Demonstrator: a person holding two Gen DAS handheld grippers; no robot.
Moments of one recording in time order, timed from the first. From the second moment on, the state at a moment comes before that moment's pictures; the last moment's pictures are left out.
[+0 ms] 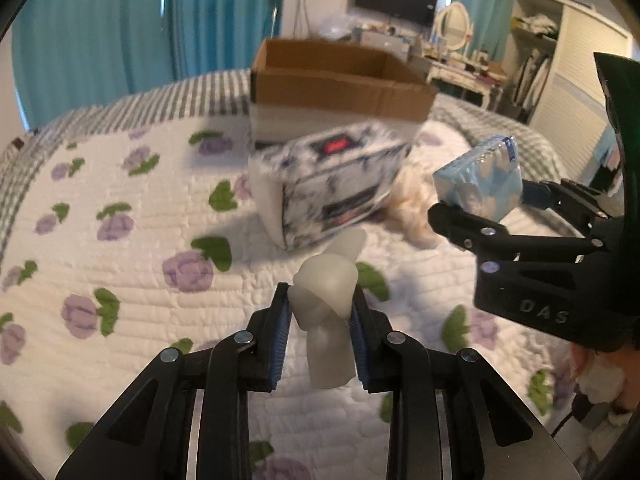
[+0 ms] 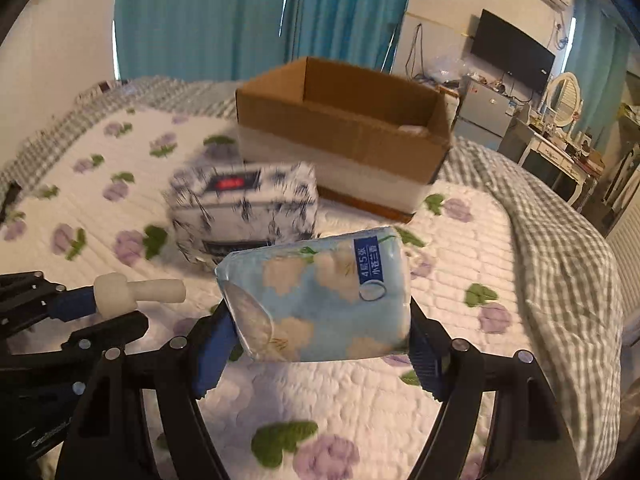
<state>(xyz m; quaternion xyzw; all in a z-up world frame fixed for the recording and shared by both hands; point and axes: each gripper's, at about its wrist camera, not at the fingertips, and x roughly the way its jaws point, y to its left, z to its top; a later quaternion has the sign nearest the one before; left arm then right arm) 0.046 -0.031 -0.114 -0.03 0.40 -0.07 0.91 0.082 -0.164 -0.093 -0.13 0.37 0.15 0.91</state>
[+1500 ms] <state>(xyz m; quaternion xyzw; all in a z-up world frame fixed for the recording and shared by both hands) 0.305 -0.047 -0.066 0.09 0.31 -0.05 0.94 0.322 -0.178 -0.014 -0.04 0.30 0.15 0.94</state>
